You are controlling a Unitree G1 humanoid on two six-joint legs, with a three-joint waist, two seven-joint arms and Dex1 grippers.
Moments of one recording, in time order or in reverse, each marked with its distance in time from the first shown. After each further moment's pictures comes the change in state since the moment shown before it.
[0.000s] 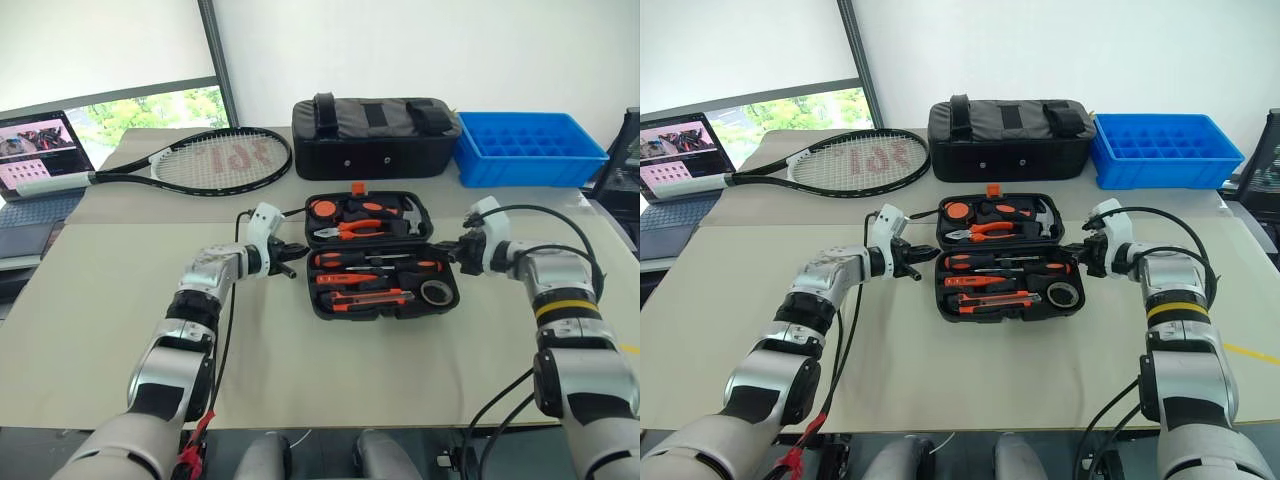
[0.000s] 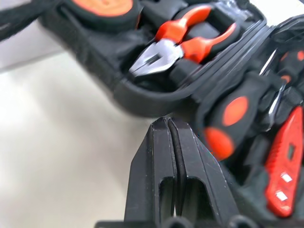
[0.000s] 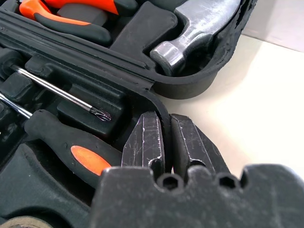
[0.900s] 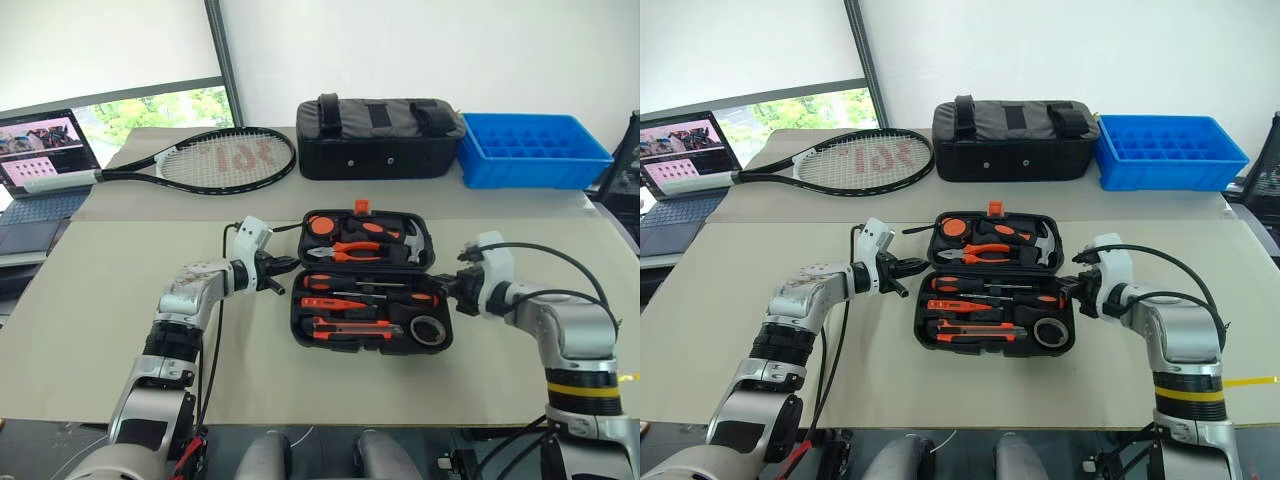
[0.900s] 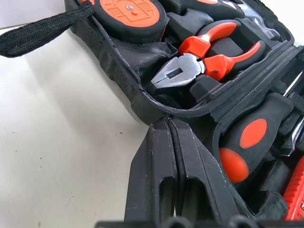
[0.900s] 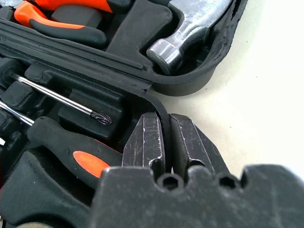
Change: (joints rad) left arm 0.165 0.038 0.019 -0.319 -0.041 0.130 0.024; right arm 0.423 0.051 -0.112 -0.899 0.195 0.604 -0.324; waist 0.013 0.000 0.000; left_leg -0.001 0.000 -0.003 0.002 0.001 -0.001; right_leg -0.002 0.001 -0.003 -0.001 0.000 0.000
